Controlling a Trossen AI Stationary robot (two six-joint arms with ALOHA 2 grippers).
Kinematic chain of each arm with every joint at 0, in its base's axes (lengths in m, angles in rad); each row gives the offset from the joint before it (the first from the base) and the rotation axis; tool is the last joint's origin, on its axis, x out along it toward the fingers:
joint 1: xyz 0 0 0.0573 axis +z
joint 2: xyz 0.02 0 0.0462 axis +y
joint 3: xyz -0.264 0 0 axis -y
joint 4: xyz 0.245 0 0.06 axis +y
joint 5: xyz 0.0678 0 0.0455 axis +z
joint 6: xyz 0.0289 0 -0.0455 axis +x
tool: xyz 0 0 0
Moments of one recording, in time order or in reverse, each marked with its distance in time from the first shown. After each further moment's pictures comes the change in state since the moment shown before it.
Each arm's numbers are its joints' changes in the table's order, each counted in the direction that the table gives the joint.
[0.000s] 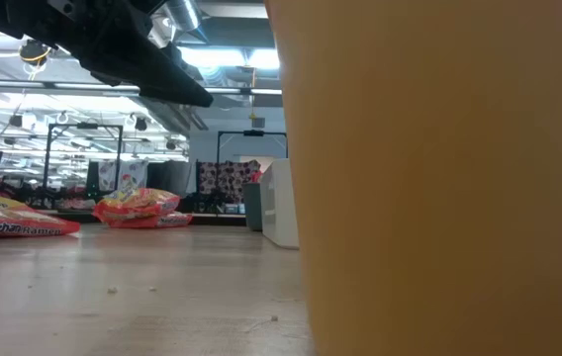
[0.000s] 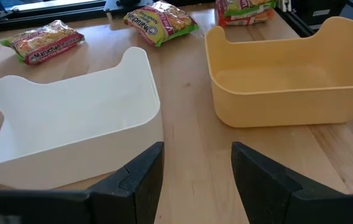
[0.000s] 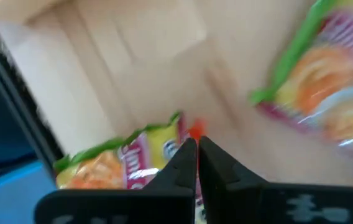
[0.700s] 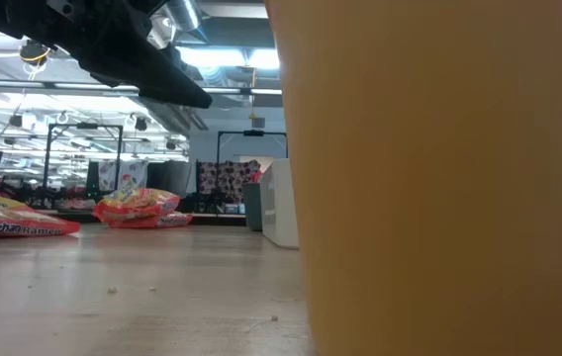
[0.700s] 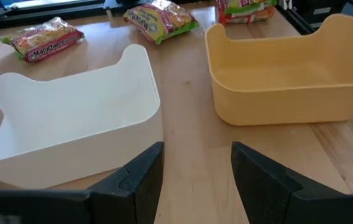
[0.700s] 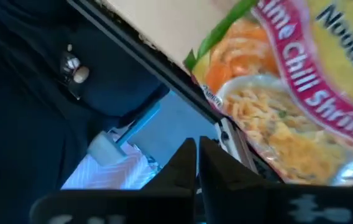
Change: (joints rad) left arm 0.000 0.000 0.000 0.013 0.000 -0.006; right arm 0.084 0.047 0.014 -0.379 0.322 0.581
